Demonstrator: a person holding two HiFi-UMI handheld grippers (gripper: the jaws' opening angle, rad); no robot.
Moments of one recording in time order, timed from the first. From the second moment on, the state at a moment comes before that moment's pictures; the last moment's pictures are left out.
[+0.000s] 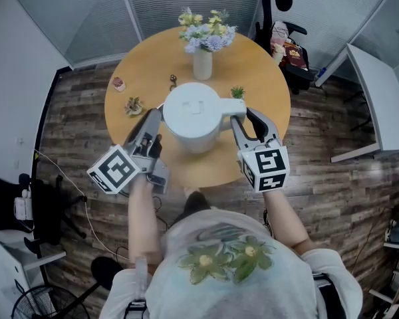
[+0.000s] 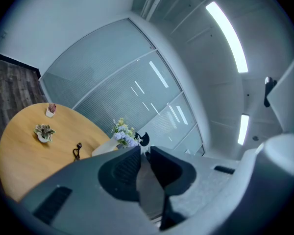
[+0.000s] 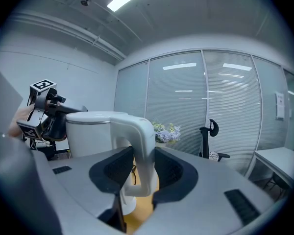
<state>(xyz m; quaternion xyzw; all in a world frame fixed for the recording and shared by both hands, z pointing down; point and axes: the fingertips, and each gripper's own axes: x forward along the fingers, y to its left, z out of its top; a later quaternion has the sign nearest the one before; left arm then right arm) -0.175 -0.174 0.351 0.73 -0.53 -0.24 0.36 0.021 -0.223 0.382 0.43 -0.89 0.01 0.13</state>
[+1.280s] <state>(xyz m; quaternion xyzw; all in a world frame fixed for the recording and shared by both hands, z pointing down) -0.161 -0.117 0.361 0.72 -0.55 -0.24 0.36 0.035 -0.175 0.389 0.41 -0.90 0.00 0.13</state>
